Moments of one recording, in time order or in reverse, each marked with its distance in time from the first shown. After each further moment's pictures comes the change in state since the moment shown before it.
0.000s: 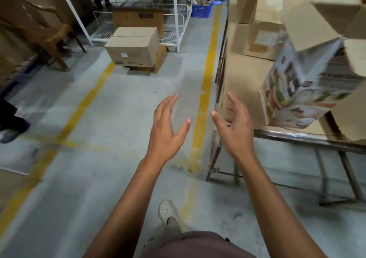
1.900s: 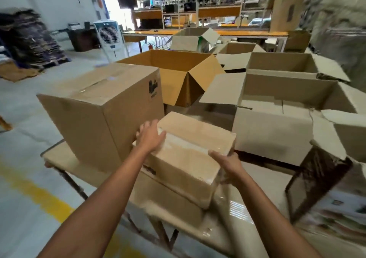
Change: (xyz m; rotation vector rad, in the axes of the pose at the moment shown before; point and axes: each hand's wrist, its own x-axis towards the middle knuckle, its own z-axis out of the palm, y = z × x) left_hand 0.774 0.071 0.427 0.179 -0.863 0.811; right_hand 0.524 0.153 0.001 0.288 1.060 0.953
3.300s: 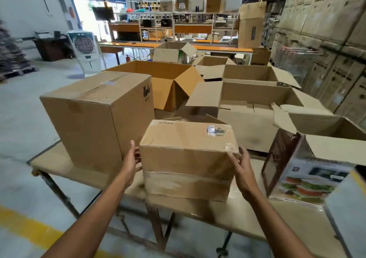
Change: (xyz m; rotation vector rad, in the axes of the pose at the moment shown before) left_hand -0.112 -0.061 -0.005 -1.219 -0.204 -0.313; right_hand -0.126 0.042 -0.029 0.095 0.227 -0.435
